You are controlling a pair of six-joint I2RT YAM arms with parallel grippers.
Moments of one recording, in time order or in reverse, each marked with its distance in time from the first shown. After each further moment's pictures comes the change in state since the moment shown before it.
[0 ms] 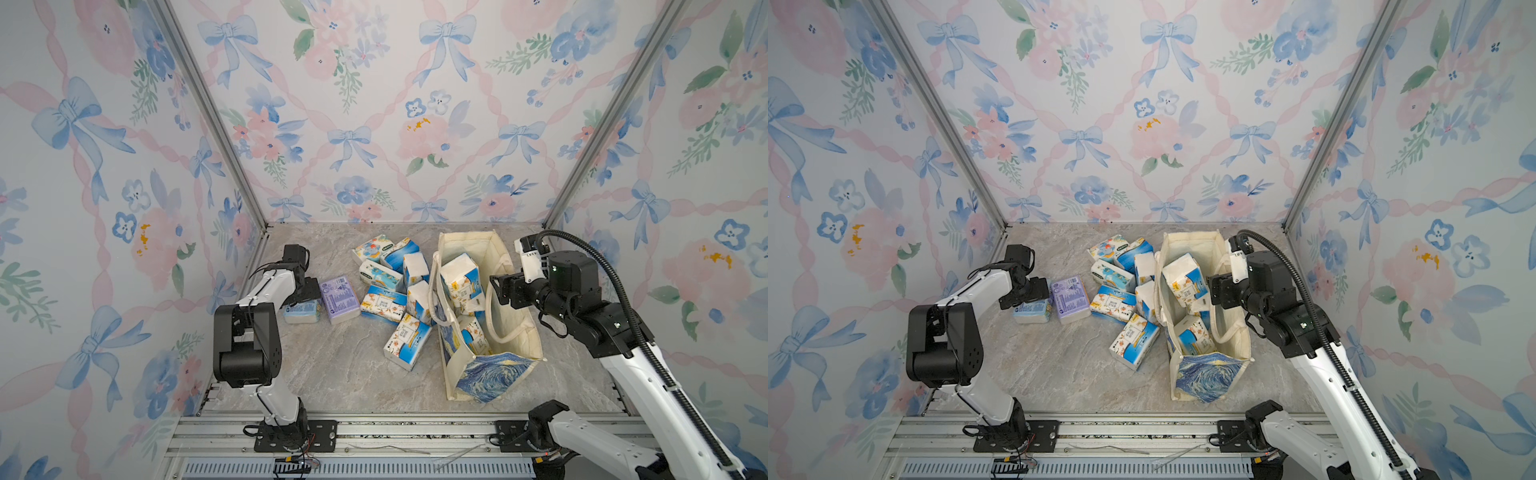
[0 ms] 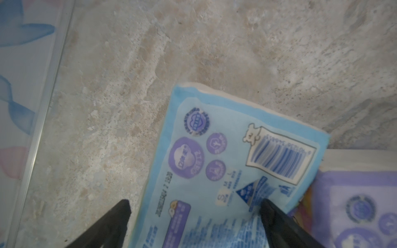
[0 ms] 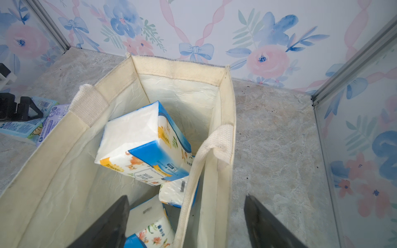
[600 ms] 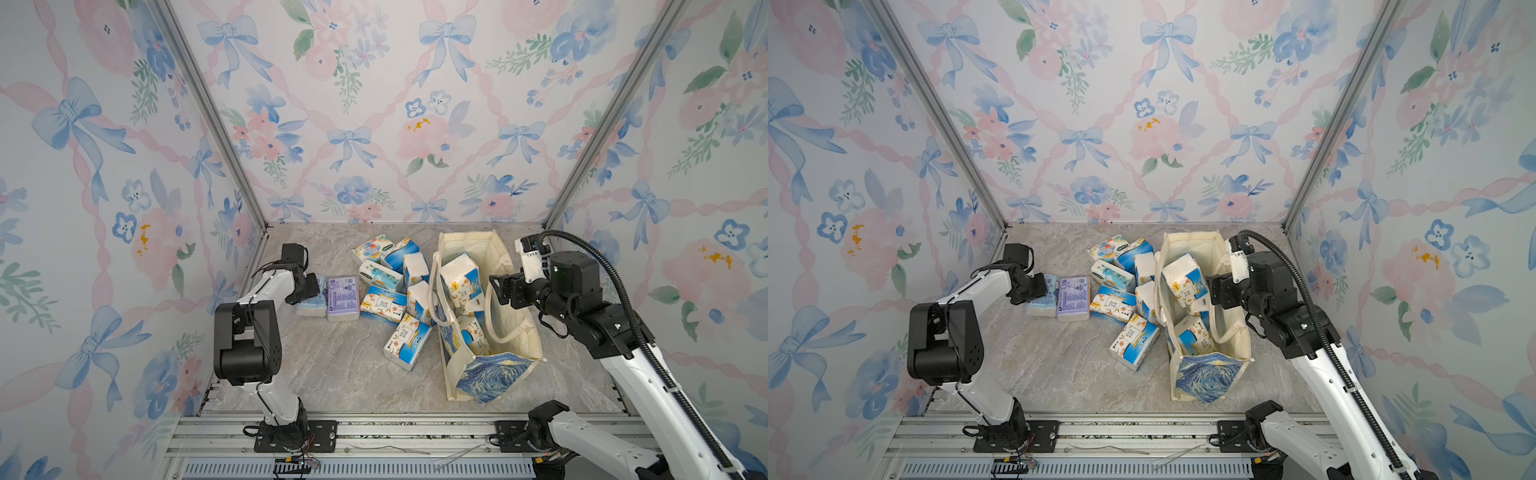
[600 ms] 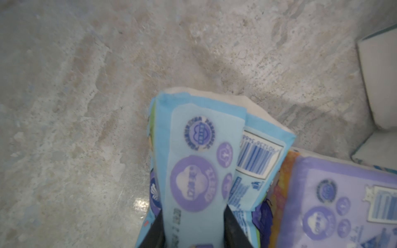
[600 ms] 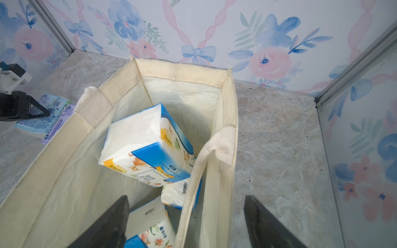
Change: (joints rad) left arm 0.010 -0.006 -0.010 0.077 0.205 0.005; right arm -0.006 -0.005 -0.006 0.013 -0.019 0.000
